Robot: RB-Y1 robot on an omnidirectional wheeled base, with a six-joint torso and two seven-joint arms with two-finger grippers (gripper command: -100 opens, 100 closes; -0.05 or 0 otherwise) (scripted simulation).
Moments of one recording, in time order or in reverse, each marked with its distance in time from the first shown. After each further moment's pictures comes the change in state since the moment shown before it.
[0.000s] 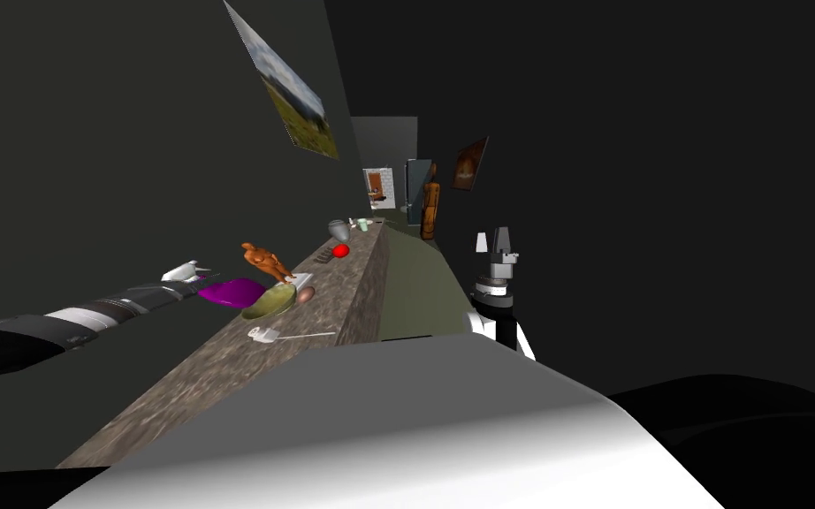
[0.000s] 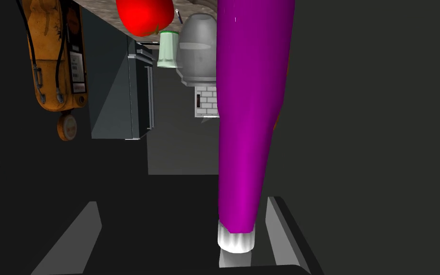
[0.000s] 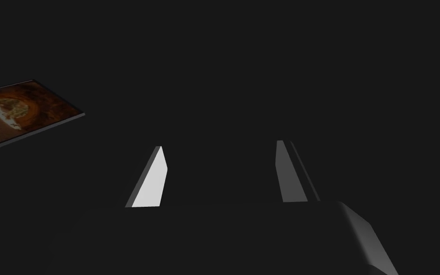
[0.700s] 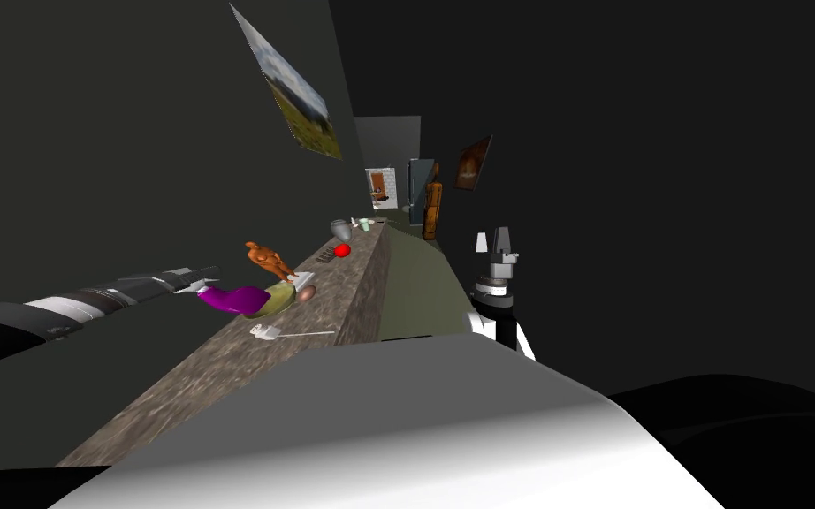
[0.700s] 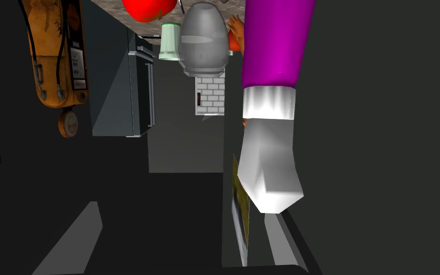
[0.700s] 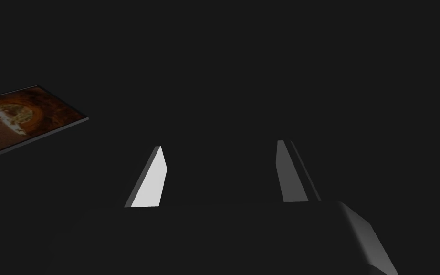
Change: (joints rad) left arm 0.026 0.059 0.031 -0.012 0.014 -0.008 0.047; right arm 0.000 0.000 0.000 0.000 0.000 0.000 0.000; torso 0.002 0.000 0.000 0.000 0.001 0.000
